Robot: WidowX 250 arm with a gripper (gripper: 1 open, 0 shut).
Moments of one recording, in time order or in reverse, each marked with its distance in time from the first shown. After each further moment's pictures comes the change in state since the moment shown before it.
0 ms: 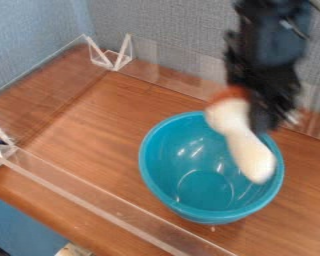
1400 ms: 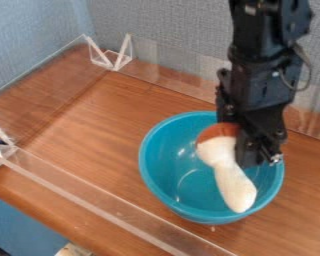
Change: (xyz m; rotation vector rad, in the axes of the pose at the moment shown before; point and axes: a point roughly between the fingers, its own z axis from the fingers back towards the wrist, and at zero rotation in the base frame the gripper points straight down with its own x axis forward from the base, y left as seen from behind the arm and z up) arm -0.016 0.010 -0.035 0.020 0.049 0.017
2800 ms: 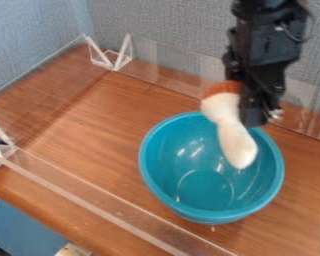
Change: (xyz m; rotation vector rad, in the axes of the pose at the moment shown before) arm 0.018 0.013 0.030 0.034 -0.047 -0.135
